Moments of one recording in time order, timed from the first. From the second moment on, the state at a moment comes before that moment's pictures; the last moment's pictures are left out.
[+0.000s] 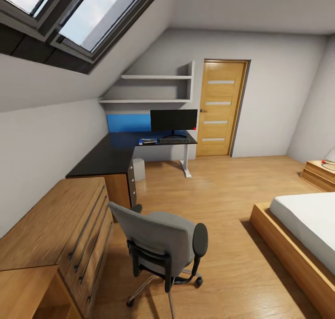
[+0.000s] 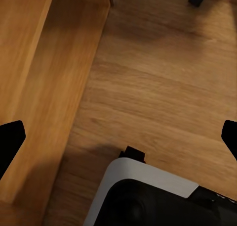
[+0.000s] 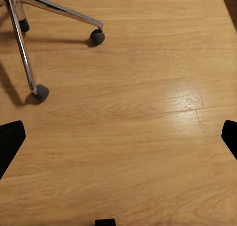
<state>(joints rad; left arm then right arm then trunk) -0.14 0.03 -0.33 -0.02 0.68 -0.41 0.10 -0.16 0.03 0.95 -0.03 -0.84 -0.64 -0.23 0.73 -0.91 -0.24</state>
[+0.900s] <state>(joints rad) -0.14 -0.02 -0.34 -0.40 0.65 -0.31 0.22 -0.25 0.04 0.94 -0.20 -0.84 -0.62 -0.24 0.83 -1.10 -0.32</state>
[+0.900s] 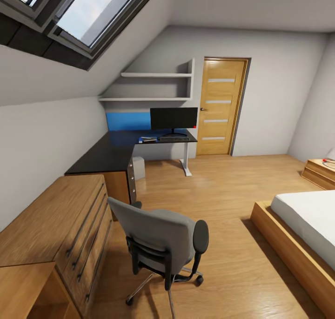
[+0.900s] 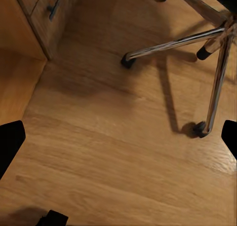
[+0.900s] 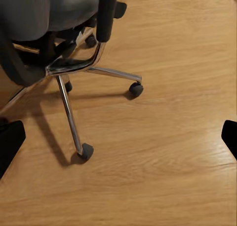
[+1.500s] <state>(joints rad) -0.18 -0.02 -0.33 -0.48 0.65 -0.08 0.33 -0.36 0.06 0.85 -0.17 -0.84 -0.56 -0.23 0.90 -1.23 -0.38</state>
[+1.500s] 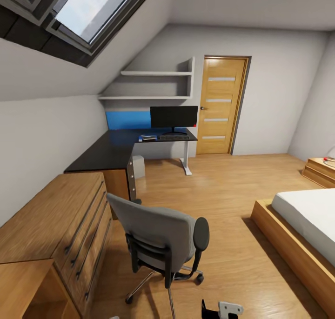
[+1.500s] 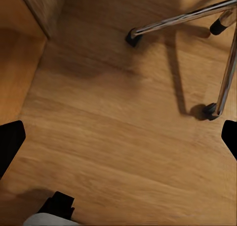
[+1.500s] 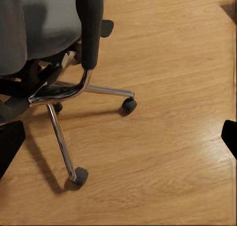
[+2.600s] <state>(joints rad) -0.18 -0.02 -0.33 -0.48 0.66 -0.08 0.33 -0.36 0.07 0.86 -0.16 -0.84 -0.58 -0.23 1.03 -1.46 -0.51</state>
